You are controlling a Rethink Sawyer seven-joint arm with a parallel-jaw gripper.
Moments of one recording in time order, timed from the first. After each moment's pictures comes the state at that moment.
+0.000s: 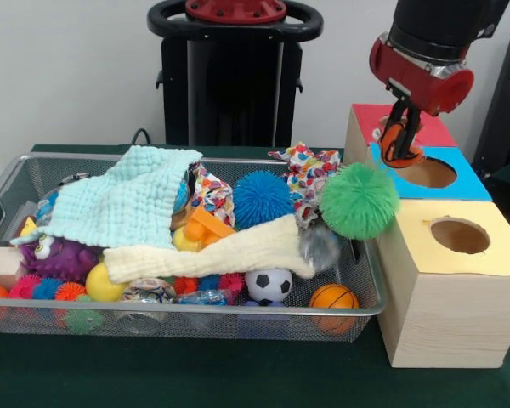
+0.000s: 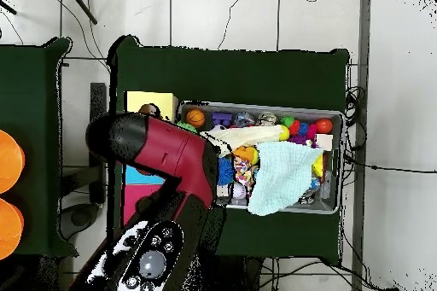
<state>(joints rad) 0.35 -0.44 -0.61 1.42 0.57 0.84 2.44</state>
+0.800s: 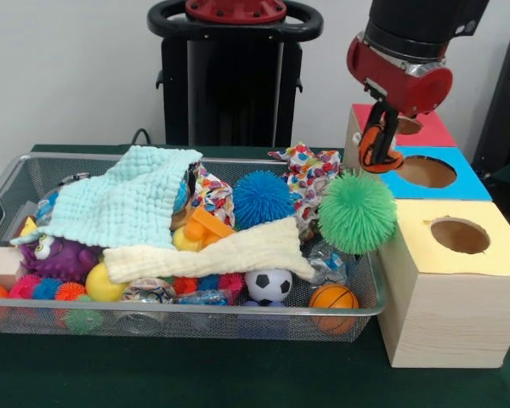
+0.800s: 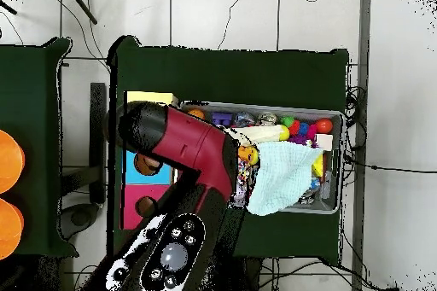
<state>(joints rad) 0.29 -0.44 -0.61 1.39 0.57 0.84 2.44</state>
